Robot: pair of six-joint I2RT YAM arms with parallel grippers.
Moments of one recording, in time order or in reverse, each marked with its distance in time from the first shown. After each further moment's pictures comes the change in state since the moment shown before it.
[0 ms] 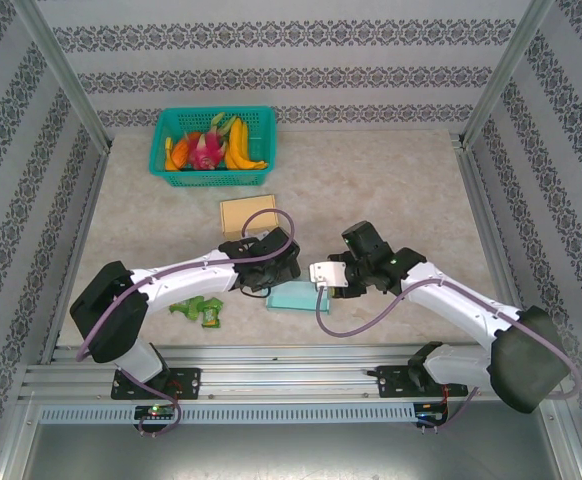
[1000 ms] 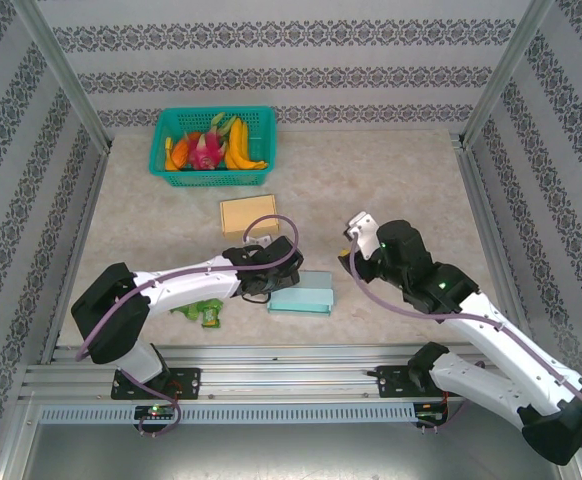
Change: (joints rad) left arm -0.049 0.000 -0.020 -0.001 -0.082 -0.001; right arm 0.033 -0.346 0.068 -0.024 0.317 1.007
